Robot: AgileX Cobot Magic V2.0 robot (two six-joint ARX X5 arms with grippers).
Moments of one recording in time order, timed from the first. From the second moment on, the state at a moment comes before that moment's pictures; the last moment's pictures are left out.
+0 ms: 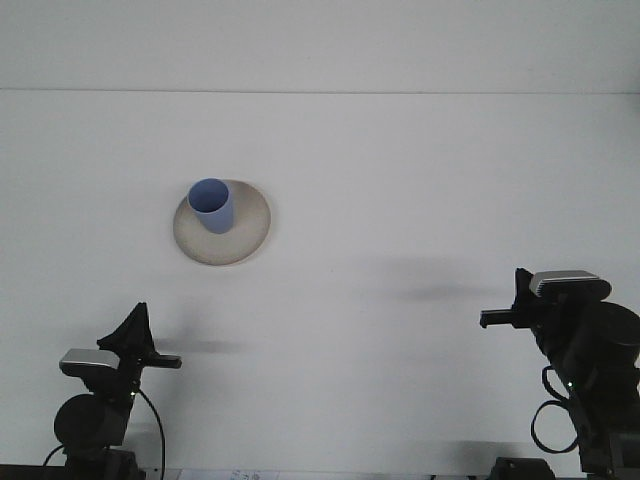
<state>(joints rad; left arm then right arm) -0.10 0.01 0.03 0.15 -0.03 -0.07 -0.04 0.68 0.87 -0.58 -0.15 0.04</state>
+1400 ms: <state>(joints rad) -0.10 0.00 0.03 0.15 -0.03 -0.07 -0.03 0.33 0.38 0.07 -0.13 0.04</state>
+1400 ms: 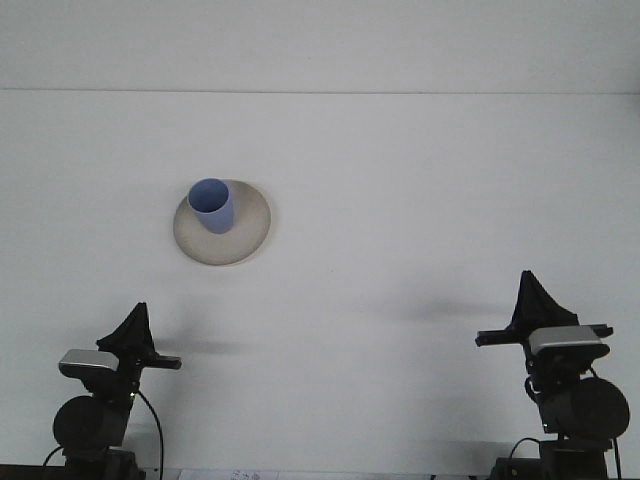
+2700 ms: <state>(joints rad) -0.10 0.00 0.03 0.15 -0.03 -0.07 -0.03 0.00 0.01 0.17 -0.13 0.04</state>
